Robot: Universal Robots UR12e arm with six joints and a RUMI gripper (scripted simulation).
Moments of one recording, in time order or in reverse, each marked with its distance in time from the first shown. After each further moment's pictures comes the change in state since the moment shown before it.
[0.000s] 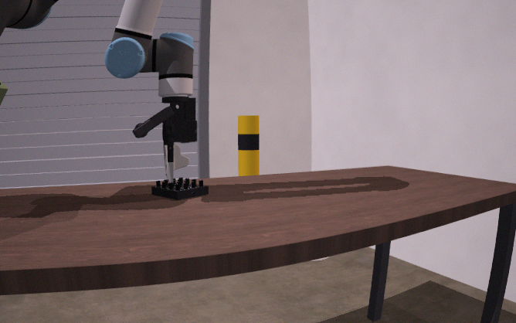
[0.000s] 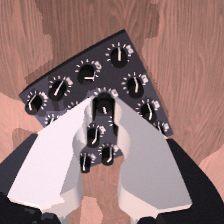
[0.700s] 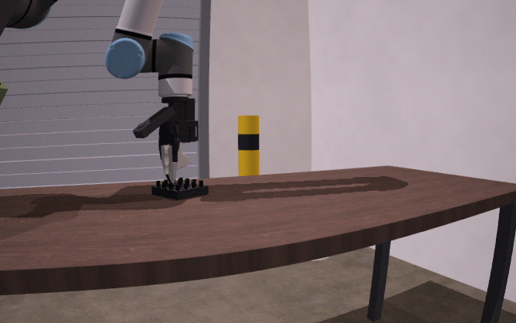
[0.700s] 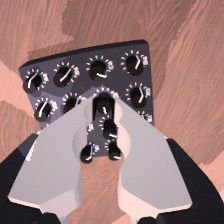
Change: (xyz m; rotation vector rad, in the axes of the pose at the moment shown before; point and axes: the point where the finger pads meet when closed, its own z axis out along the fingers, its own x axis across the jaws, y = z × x) arm -0.002 0.000 0.000 0.000 0.000 -0.336
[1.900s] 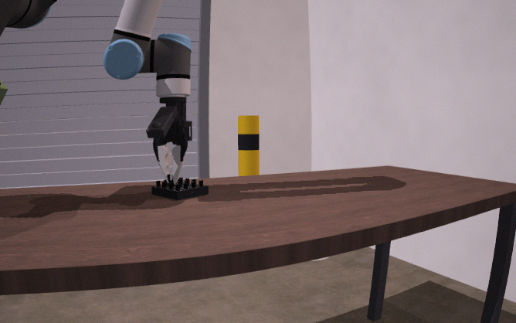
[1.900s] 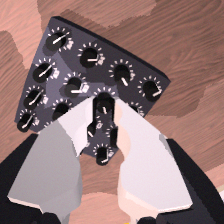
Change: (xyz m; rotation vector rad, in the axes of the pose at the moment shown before) arm -0.003 0.001 0.000 0.000 0.000 -0.676
